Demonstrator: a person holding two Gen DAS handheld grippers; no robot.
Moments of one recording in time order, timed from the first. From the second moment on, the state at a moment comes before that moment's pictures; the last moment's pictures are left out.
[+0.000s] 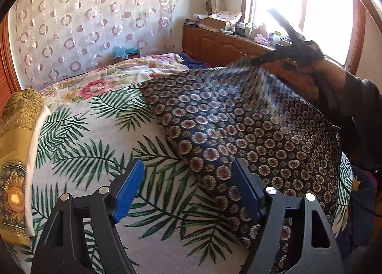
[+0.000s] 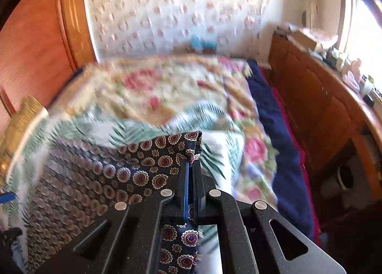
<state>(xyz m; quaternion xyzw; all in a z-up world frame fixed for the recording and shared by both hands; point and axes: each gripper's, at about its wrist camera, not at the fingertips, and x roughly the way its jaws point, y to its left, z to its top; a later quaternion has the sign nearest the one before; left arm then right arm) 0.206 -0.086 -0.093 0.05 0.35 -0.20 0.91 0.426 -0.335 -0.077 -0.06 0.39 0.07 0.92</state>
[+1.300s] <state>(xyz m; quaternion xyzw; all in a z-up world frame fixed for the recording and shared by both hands) 0.093 -0.093 -0.107 0.07 0.39 -0.20 0.90 0.173 -0.316 -0.138 -0.05 0.39 0.15 0.91</state>
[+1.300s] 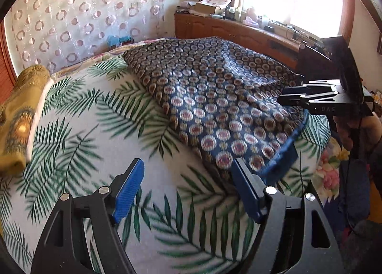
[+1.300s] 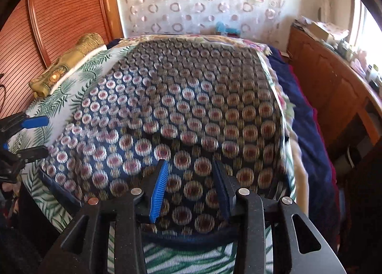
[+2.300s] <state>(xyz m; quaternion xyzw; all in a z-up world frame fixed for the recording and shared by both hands) 0.077 -0.128 -0.089 0.06 0.36 -0.27 0.89 0.126 -0.314 -0.127 -0.04 0.35 0.17 0.92</state>
